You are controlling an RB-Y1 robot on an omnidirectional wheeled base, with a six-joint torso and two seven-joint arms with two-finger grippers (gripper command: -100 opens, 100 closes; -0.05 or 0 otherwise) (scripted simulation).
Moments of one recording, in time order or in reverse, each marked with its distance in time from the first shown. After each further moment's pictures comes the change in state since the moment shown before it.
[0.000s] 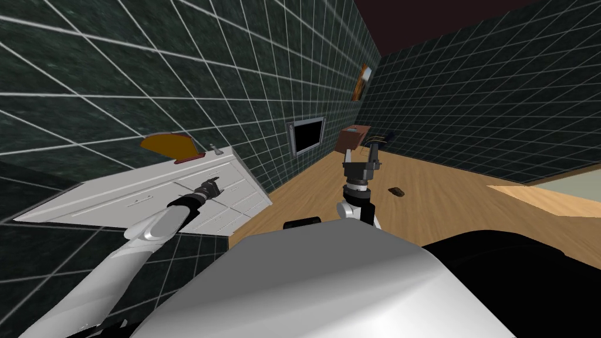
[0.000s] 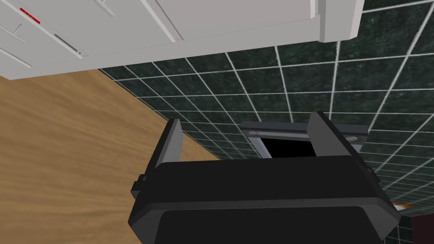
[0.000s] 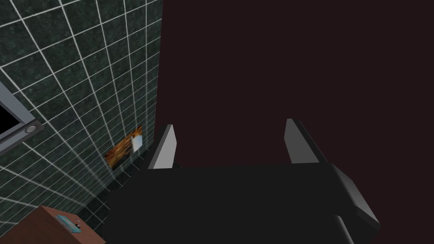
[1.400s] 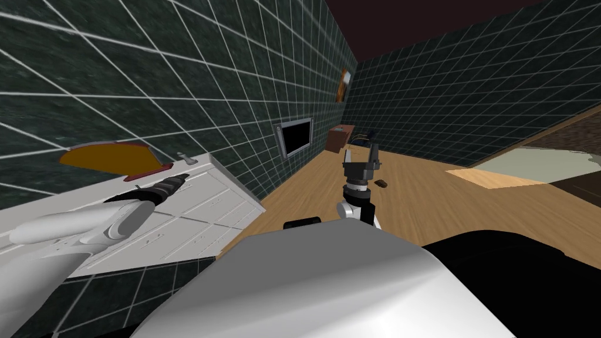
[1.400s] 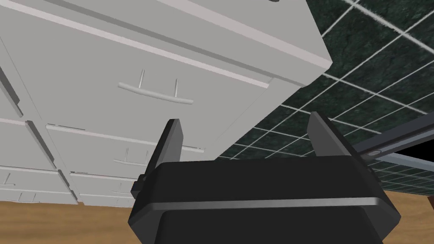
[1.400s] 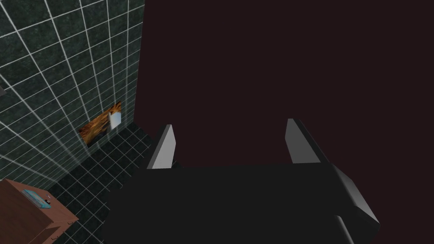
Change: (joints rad) left arm -0.022 0.245 0.051 0.150 -0.419 -0.032 -0.173; right arm 0.000 0.000 0.000 0.000 0.000 0.000 0.000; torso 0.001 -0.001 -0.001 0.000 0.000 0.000
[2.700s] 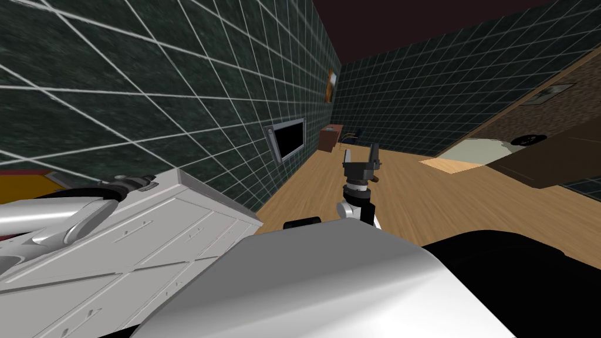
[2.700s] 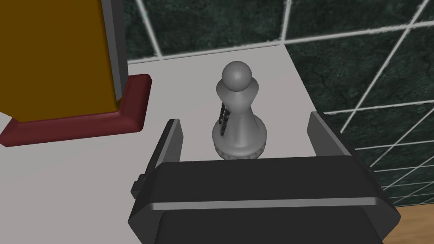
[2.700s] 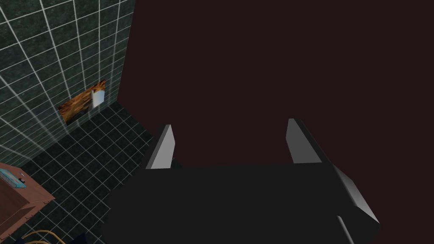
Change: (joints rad) left arm -0.023 0.191 -0.052 0.180 -0.227 -0.023 -0.138; right arm 0.000 0.000 0.000 0.000 0.000 0.000 0.000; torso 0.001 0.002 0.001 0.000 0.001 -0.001
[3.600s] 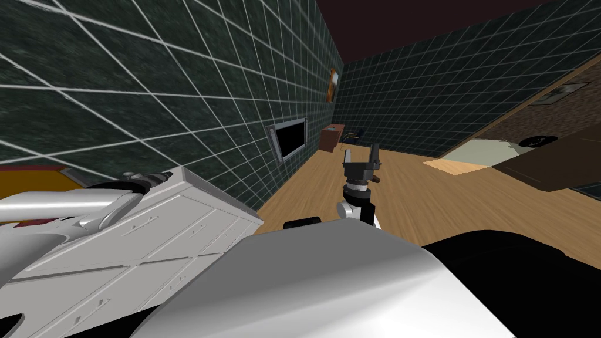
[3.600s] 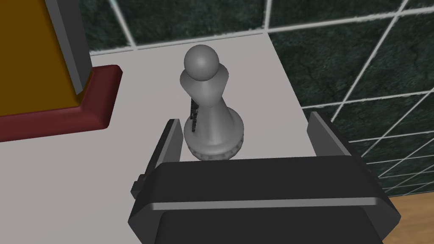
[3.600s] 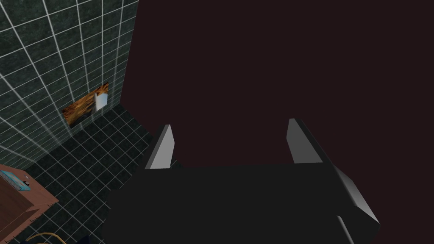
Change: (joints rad) left arm -0.196 0.030 -0.261 0.078 -0.003 0.042 0.088; right arm 0.000 0.000 0.000 0.000 0.000 0.000 0.000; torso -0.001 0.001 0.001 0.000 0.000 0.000
